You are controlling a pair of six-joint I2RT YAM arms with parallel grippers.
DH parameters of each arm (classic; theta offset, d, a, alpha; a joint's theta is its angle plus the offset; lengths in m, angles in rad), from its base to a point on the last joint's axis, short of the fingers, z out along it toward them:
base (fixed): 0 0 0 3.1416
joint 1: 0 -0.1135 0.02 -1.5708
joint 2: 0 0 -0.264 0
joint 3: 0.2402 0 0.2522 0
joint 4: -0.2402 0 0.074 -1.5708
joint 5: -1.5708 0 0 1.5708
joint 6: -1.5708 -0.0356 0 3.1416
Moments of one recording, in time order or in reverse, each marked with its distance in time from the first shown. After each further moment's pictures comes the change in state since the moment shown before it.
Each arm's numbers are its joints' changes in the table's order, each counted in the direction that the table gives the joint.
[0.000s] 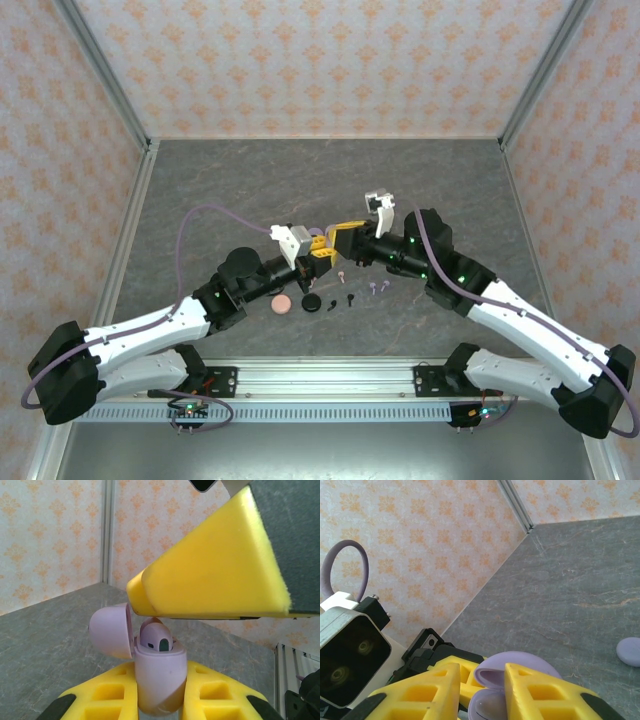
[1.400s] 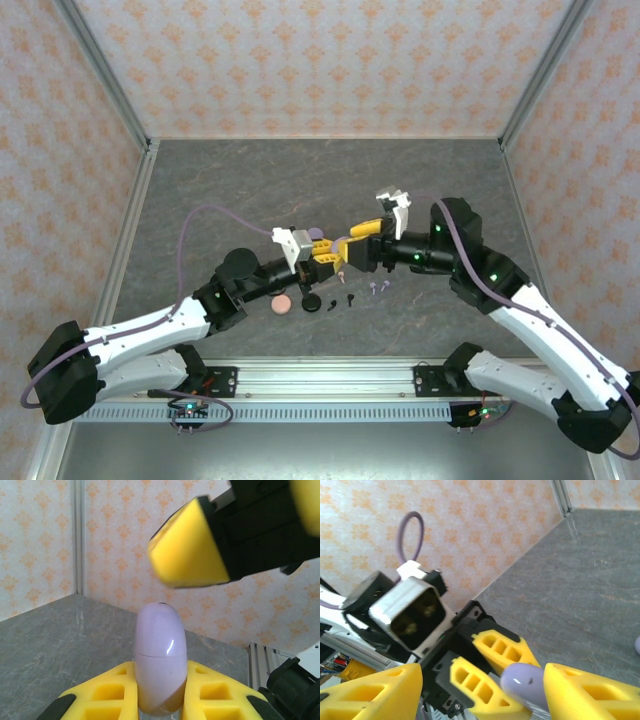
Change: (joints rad) left arm 0.008 0.001 0.001 0.042 -0.095 0.000; right arm 0.100 0.078 0.138 -0.254 0.275 0.134
